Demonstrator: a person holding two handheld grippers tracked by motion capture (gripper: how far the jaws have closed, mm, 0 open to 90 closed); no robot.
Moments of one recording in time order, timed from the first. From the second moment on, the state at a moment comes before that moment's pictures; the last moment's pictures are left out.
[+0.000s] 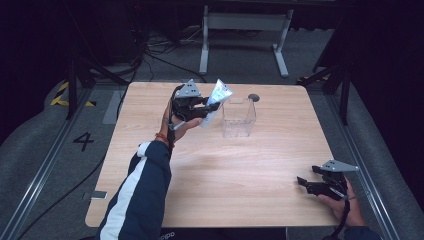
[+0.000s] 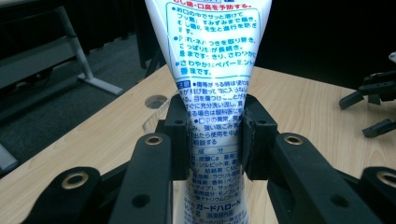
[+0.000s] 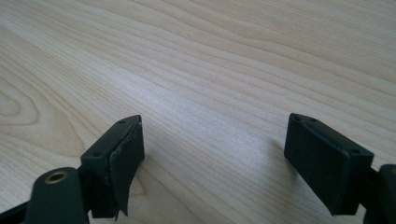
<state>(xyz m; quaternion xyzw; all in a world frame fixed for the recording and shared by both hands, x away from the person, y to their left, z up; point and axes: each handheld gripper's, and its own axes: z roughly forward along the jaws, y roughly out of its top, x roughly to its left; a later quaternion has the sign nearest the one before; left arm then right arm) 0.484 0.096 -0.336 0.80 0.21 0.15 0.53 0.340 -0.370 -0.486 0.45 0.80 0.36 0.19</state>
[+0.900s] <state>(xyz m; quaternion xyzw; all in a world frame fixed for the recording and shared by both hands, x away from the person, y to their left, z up) 0.511 0.043 -0.331 0.81 0.19 0.13 0.54 0.339 -0.370 -0.486 0.45 0.80 0.36 0.19</state>
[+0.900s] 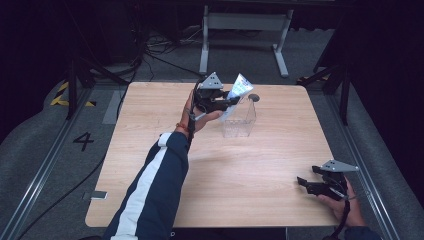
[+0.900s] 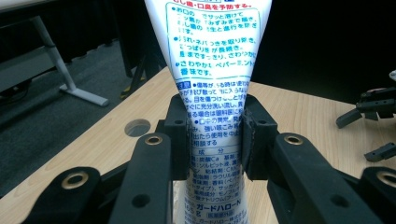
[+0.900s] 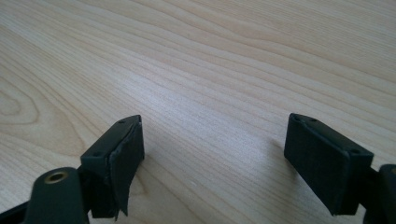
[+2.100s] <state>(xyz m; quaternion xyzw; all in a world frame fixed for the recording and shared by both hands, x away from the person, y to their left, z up) 0.536 0.013 -0.360 0.81 0.19 0.13 0.54 0.339 -0.370 -0.486 0.45 0.80 0.36 0.19</state>
